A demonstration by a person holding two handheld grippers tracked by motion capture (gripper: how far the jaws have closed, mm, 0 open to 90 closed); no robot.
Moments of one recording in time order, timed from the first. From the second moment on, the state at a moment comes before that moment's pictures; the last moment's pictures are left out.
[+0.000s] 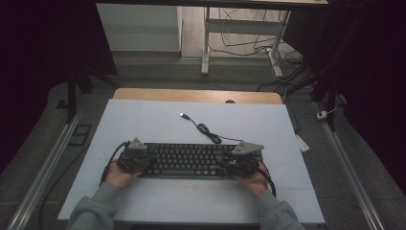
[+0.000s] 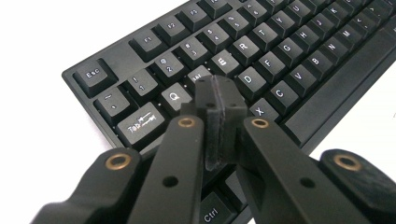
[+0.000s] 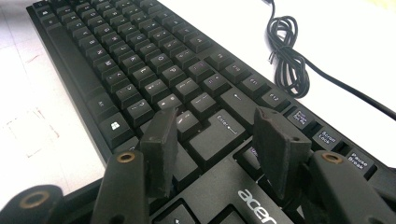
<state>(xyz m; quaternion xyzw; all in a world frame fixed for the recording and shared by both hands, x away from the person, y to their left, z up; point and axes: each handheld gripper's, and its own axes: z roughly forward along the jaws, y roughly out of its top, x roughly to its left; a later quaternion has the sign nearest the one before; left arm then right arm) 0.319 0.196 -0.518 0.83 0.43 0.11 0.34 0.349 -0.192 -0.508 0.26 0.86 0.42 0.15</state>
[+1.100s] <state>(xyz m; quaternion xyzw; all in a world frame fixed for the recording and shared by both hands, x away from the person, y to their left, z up) 0.312 0.206 -0.495 0.78 0.44 0.15 0.42 0.349 -0.192 -0.508 0.26 0.86 0.42 0.15</state>
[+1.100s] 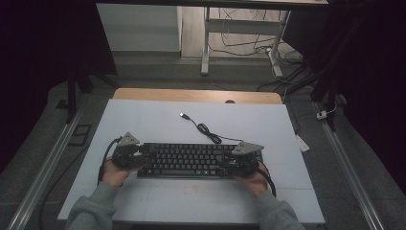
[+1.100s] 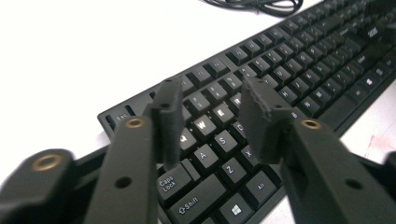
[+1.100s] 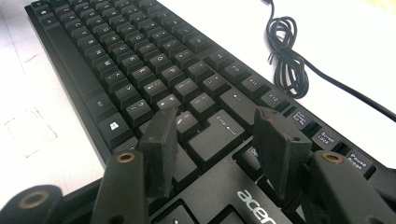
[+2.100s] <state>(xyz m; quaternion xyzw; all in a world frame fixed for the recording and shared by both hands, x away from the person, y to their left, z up) 0.315 0.204 -0.498 0.78 0.45 0.14 0.40 0.349 -0.179 -0.499 0.26 0.84 0.45 0.13</state>
